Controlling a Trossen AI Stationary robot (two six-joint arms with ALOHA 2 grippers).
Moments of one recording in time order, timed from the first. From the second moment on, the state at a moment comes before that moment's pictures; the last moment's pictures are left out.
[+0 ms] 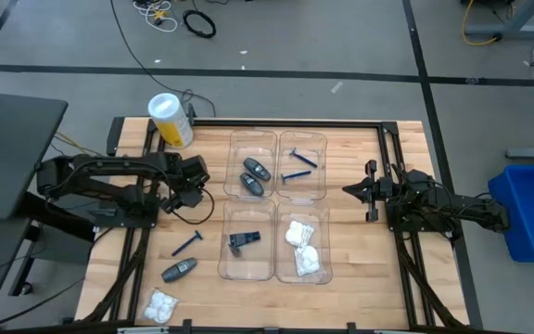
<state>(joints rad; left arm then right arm) 0.33 1.16 0.58 -0.79 0.12 1.12 -0.17 0.00 0.01 0.03 -0.13 -0.13</state>
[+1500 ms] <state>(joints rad) 0.34 1.16 0.45 -0.69 0.04 1.27 -0.17 0.00 0.01 0.03 -0.13 -0.13</state>
